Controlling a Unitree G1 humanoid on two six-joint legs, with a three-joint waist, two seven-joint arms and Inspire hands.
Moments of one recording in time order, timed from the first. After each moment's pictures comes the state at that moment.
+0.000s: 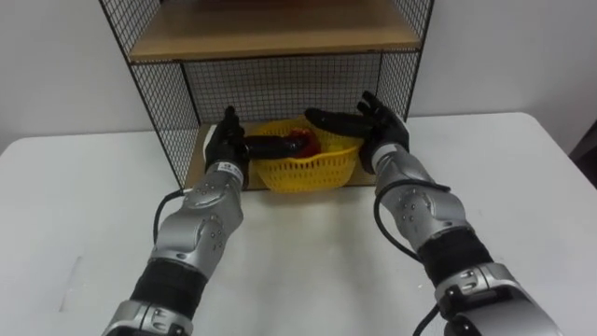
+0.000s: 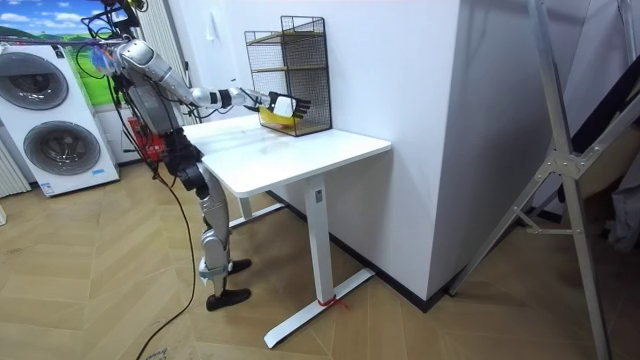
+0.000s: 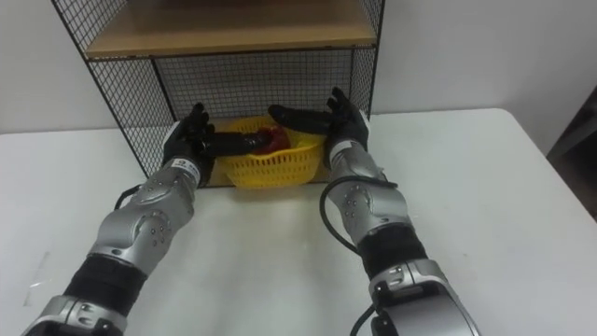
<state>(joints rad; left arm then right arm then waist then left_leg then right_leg) -0.46 0.02 -0.08 0.53 -0.42 0.27 0.27 -0.60 -0.07 0.08 0.71 0.57 0.18 -0.26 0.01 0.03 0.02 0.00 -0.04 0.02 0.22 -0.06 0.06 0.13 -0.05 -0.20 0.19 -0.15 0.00</state>
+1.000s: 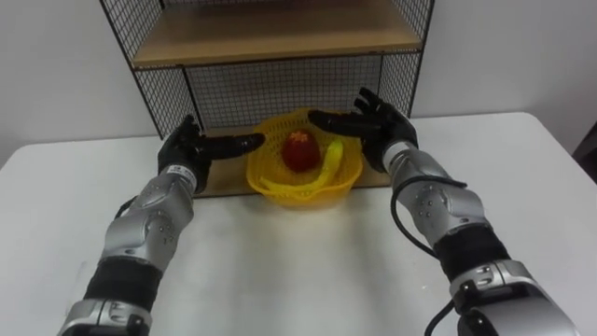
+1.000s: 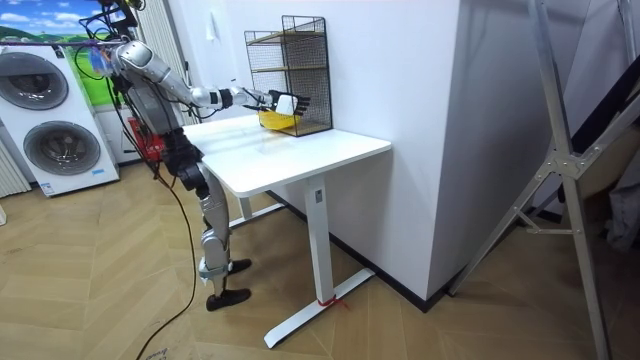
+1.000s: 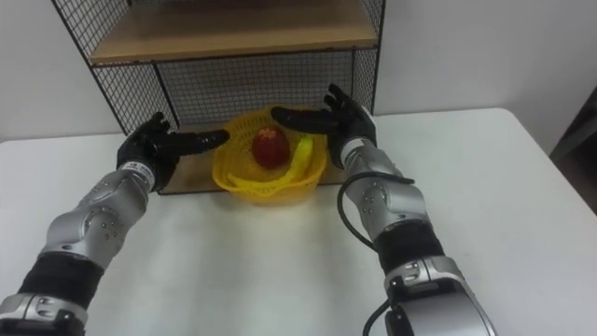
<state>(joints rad) -0.46 0.15 0.03 0.58 -0.52 0.28 0.18 -0.60 -0.13 0.05 0.72 0.55 0.22 -0.11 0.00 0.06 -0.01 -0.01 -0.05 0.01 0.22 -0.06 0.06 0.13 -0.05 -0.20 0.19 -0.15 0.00</state>
